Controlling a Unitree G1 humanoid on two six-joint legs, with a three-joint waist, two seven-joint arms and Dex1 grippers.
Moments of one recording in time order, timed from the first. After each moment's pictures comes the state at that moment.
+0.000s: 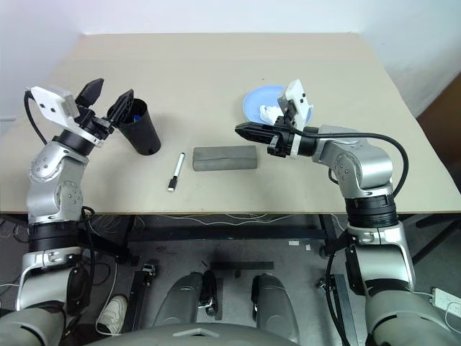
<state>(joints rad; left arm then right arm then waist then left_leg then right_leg) -0.52 0.47 0.28 0.15 -0.44 0.04 -0.59 -0.73 -0.52 -0.01 0.05 0.55 0.71 0.99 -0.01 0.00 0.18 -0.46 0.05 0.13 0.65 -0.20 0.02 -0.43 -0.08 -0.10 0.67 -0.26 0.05</state>
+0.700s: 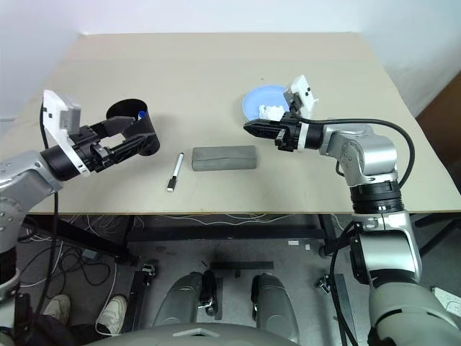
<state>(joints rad) -0.32 0.80 0.32 -0.45 -0.87 0.90 -0.49 -0.83 -0.57 0.01 0.22 0.50 0.70 1.07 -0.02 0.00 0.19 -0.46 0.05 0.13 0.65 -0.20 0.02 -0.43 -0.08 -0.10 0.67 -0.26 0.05</state>
